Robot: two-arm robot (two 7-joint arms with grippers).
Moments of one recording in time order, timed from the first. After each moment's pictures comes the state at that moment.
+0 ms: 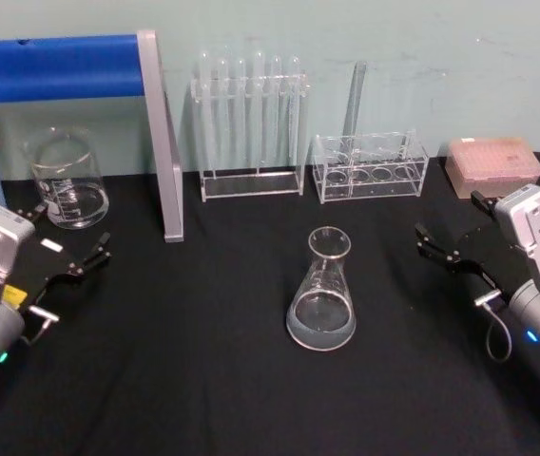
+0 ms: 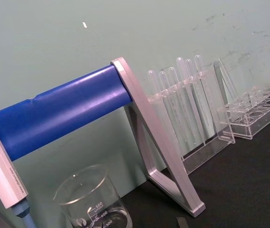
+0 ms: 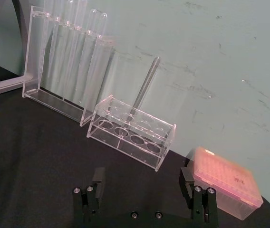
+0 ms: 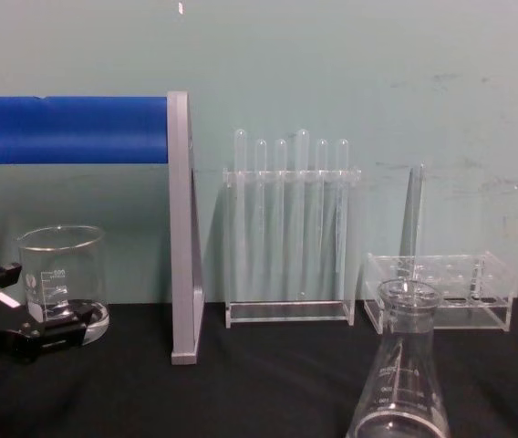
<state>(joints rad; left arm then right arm) -0.20 0.60 0.45 -1.41 -0.25 -0.12 0.03 0.20 0.60 -0.45 -1.41 0.25 -0.12 -0.03</state>
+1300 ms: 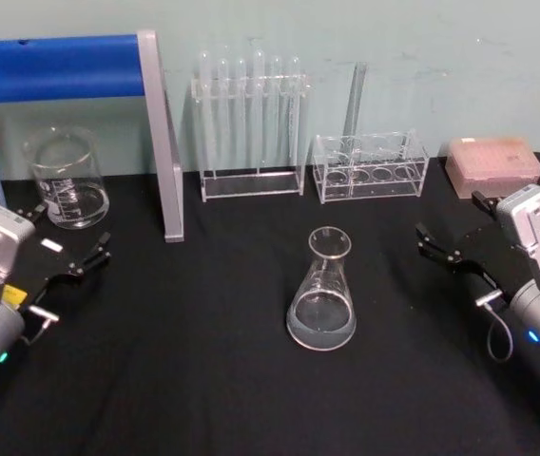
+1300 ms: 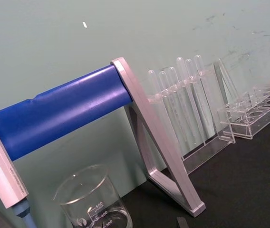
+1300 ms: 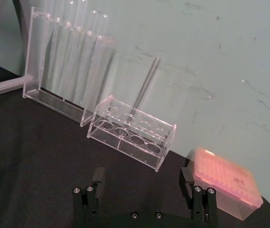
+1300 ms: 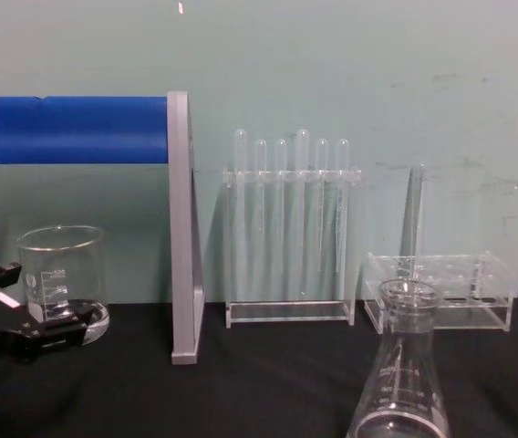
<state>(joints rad) -0.20 0.60 0.45 -1.41 -0.25 -0.12 0.03 0.20 0.60 -0.45 -1.41 0.25 -0.12 -0.03</state>
